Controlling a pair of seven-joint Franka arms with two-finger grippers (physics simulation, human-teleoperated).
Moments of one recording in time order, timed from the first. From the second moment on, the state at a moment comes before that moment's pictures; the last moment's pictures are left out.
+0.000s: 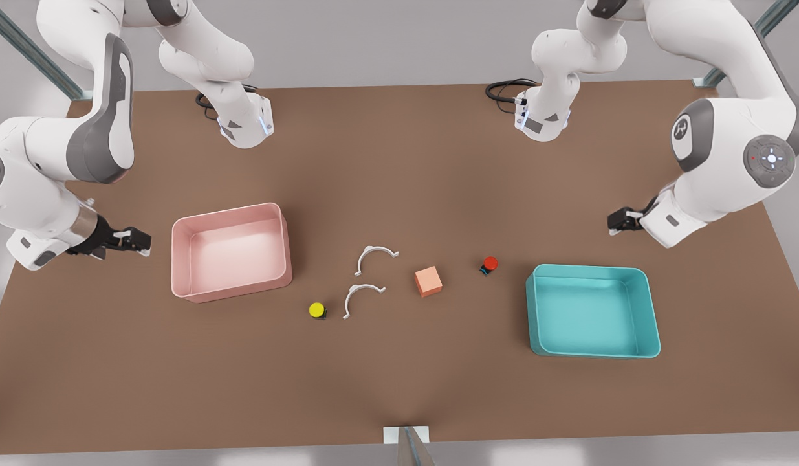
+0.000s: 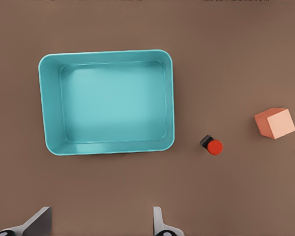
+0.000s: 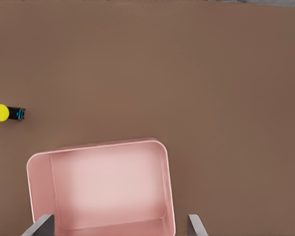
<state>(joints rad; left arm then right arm) -0.11 0.20 0.06 -1.43 -0.02 1.54 0.06 -0.12 0.18 0.08 -1.50 -0.04 1.66 -0.11</state>
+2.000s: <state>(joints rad) -0.47 0.23 0.24 -1.95 -0.10 2.24 -0.72 0.06 0.46 0.27 -1.79 -0.04 2.30 -0.06</state>
